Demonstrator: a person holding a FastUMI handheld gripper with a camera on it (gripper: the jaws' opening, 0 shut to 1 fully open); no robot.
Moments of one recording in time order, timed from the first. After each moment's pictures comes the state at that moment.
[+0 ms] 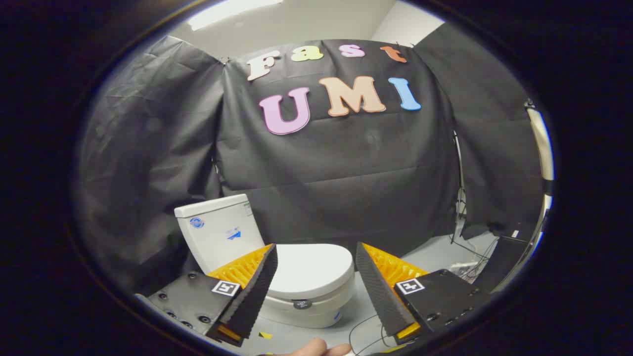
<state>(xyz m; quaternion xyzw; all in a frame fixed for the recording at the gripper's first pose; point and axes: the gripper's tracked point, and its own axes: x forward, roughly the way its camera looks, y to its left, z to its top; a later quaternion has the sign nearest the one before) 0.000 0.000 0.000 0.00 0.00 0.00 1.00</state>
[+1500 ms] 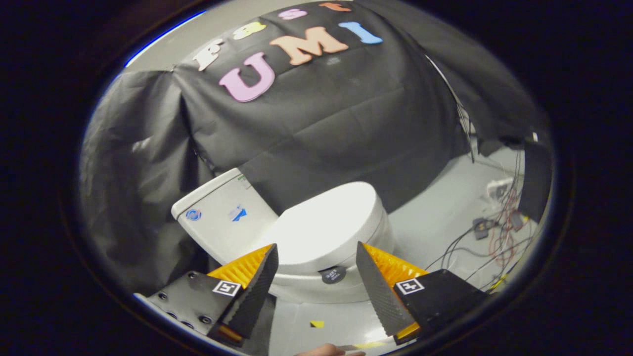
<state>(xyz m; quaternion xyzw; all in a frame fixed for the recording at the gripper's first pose) 0.052 0.022 -0.162 0.20 0.15 0.01 0.97</state>
